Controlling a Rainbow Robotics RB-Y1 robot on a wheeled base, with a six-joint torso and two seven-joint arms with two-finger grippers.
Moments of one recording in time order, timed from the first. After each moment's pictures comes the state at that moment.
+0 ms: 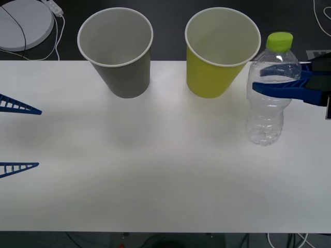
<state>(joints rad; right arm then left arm) 0.10 -1.22 -0.38 -2.32 1.17 -0.85 -1.08 0.25 1.23 0.39 -1.93 -0.98 -1.29 0.10</state>
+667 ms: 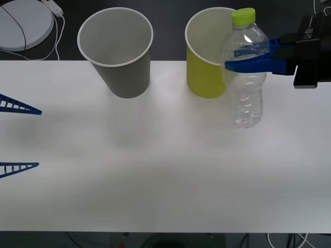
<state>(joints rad) -0.35 -1.30 -0.05 -2.25 1.31 -0.88 -1.34 0.25 1.23 0.39 -1.93 -0.98 -1.29 0.10</state>
